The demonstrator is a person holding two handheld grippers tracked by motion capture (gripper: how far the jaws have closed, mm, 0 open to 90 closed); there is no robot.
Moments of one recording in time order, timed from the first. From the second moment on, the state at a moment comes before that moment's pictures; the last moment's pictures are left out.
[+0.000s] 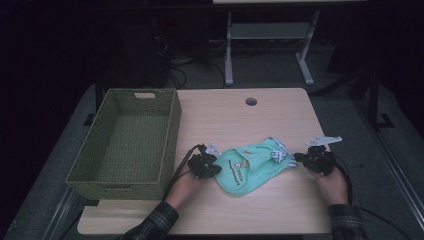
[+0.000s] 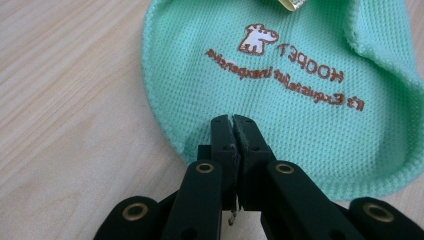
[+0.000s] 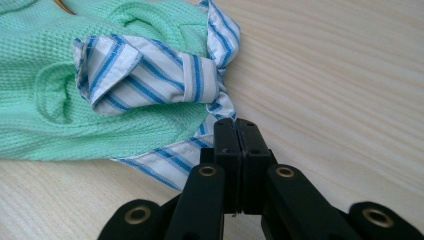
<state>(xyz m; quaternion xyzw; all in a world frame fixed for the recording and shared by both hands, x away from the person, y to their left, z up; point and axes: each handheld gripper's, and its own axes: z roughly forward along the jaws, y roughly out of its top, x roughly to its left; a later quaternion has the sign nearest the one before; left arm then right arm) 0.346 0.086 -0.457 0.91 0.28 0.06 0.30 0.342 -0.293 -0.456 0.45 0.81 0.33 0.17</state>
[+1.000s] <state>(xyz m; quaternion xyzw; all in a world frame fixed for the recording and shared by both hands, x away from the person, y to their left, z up) 0.363 0.062 -0.436 0.90 0.26 0.09 0.33 0.301 -0.229 -0.446 0.39 0.83 0.39 0.10</state>
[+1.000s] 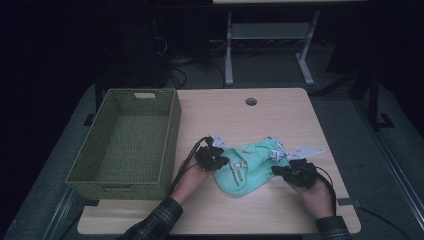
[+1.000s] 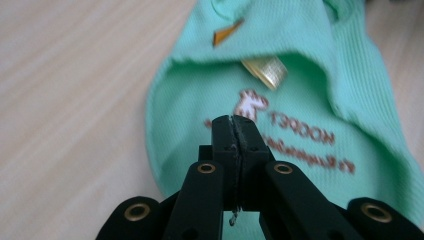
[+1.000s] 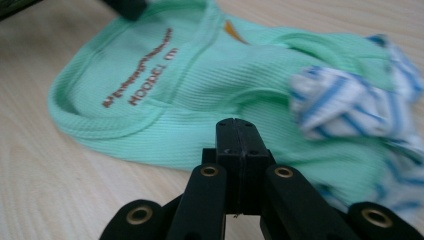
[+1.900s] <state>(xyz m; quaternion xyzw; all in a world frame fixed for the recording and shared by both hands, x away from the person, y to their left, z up) 0.435 0.001 -0.457 0.92 0.26 0.07 0.30 0.300 -0.190 -0.466 0.34 0.87 0.35 0.07</state>
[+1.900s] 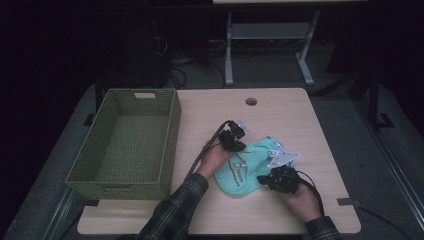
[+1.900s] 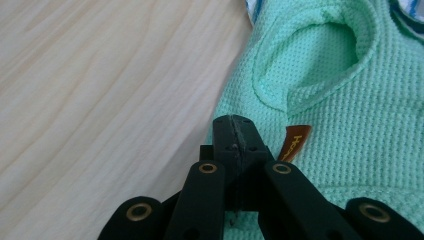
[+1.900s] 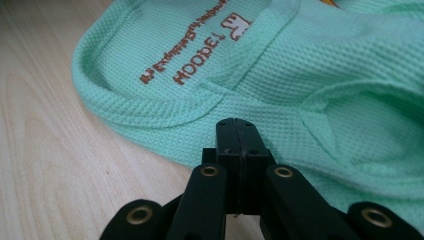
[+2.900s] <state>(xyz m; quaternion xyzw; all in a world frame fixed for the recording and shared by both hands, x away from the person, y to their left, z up) 0.348 0.059 -0.454 0.93 0.24 0.04 0.29 0.315 -0.233 -0.464 0.38 0.86 0.33 0.09</state>
